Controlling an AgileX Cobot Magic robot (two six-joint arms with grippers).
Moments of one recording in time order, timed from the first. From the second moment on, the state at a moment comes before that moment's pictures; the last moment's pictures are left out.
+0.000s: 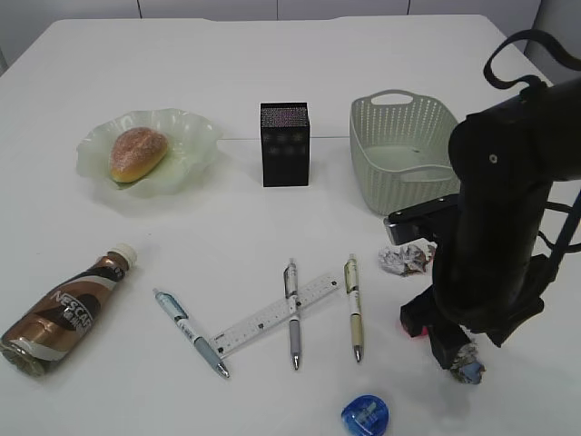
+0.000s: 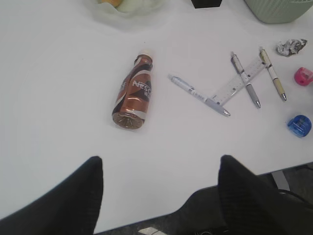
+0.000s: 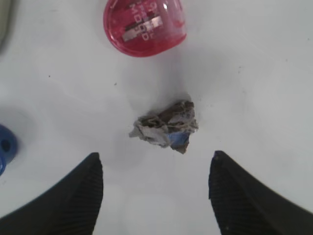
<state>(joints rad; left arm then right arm) -0.18 0.31 -0.83 -0.09 1.28 -0.10 0.41 1.81 -1.06 -0.07 1.00 0.17</state>
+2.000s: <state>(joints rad) -0.18 0.31 -0.83 -0.13 1.28 -0.10 0.41 1.93 -1.06 -0.16 0.90 0.18</state>
